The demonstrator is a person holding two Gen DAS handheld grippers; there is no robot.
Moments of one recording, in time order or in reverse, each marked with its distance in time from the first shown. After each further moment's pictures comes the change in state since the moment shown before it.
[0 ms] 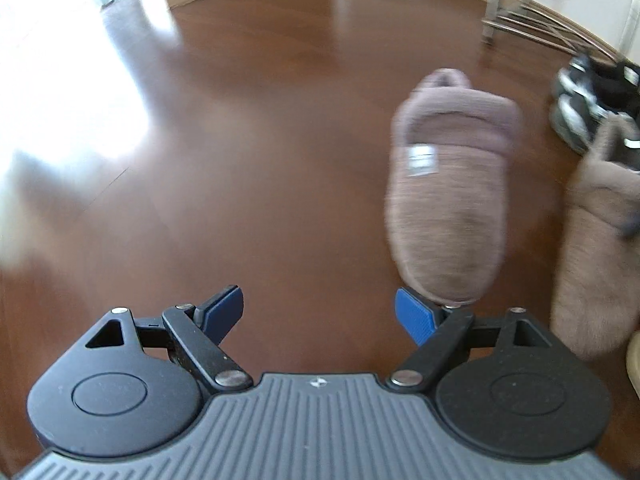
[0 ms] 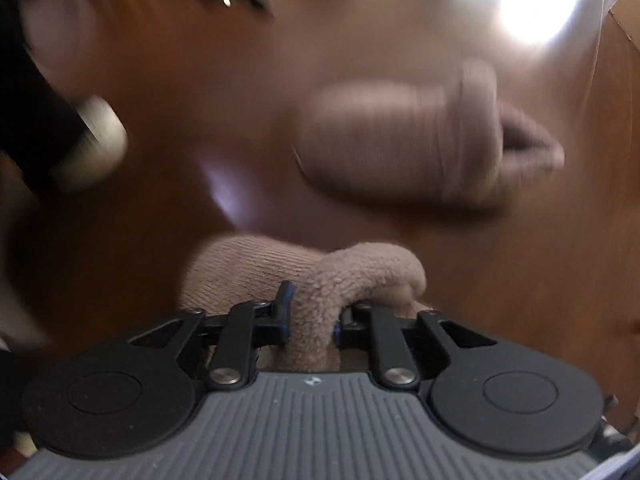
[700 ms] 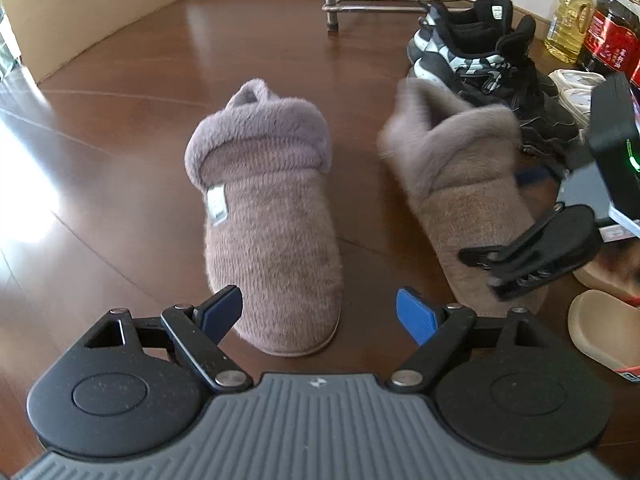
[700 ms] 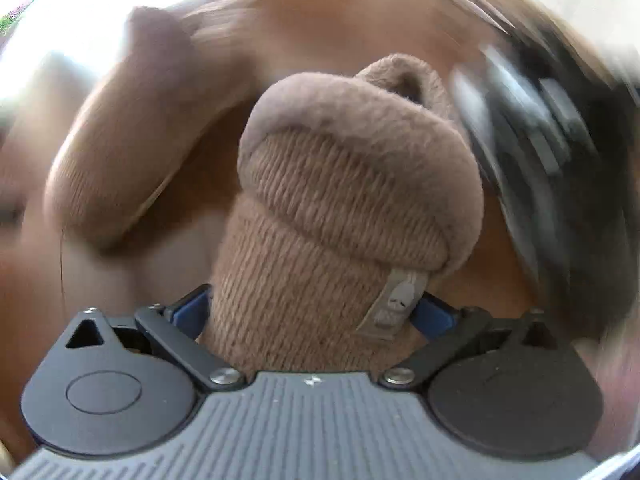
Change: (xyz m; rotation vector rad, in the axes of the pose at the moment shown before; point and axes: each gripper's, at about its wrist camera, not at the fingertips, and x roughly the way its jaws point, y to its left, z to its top) left arm 0.031 -0.104 0.027 0.239 -0.017 -0.211; right arm 0.059 0.043 -0.081 0.722 -0.156 -0.278
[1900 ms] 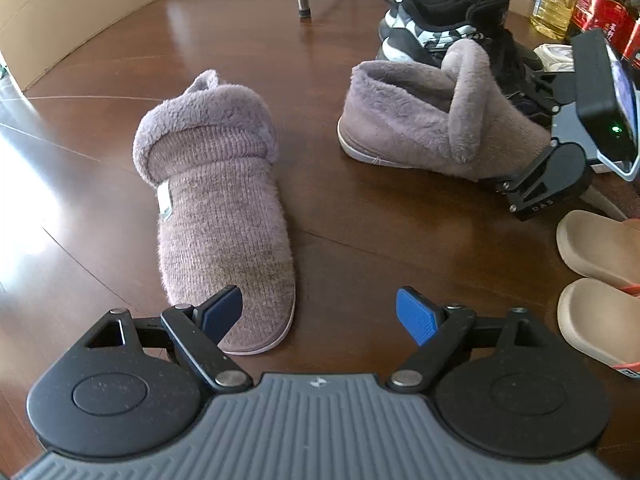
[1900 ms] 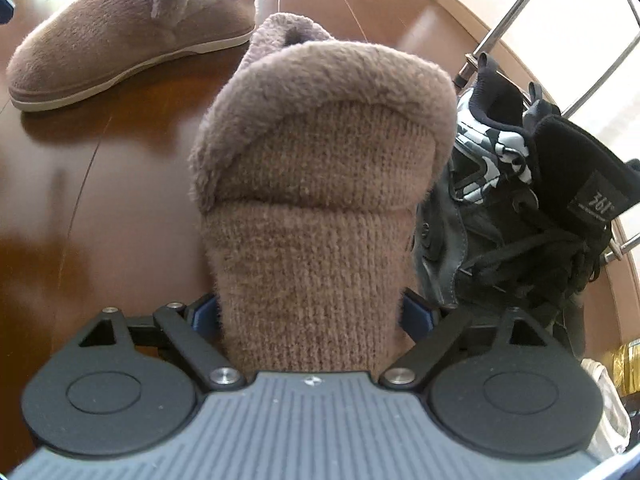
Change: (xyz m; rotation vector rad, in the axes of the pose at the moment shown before) left arm 0.014 -0.041 0.000 0.047 0.017 -0.007; right arm 0.013 -0.066 -0.052 -0.131 0.021 -0.251
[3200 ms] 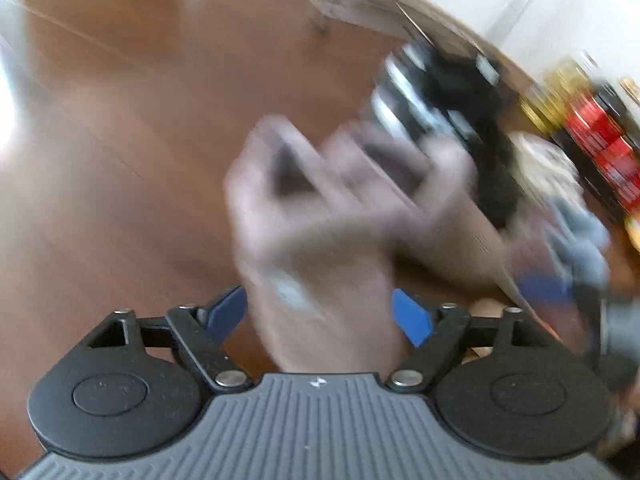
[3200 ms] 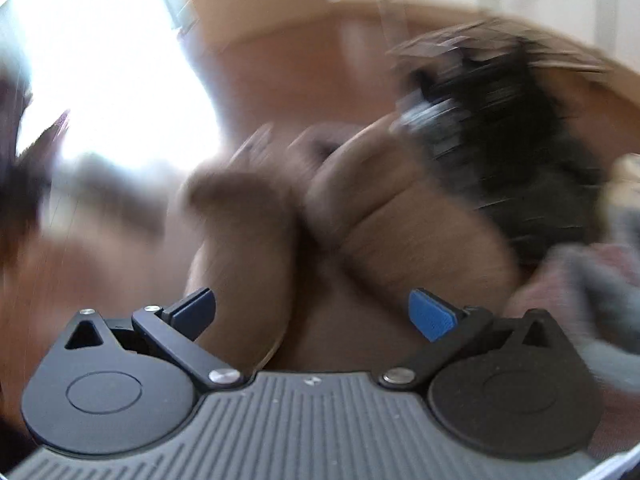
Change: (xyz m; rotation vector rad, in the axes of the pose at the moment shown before) left arm -0.012 0.062 0.061 -0.305 0.002 -0.145; right arm -0.098 0.020 0.017 0.531 -0.126 0.376
